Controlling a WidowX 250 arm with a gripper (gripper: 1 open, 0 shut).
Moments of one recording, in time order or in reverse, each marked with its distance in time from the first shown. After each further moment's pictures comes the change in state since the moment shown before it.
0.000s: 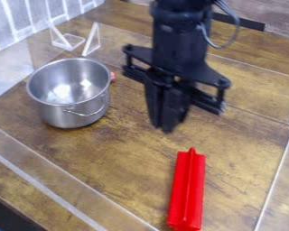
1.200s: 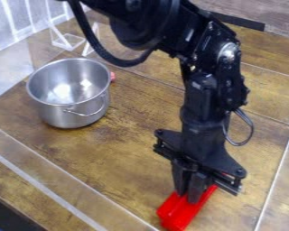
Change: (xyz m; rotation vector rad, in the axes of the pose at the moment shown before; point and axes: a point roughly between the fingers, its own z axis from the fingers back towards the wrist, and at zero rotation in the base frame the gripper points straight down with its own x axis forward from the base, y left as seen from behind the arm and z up) arm 0.004 -0.010 -0.084 -0.002 0.049 0.017
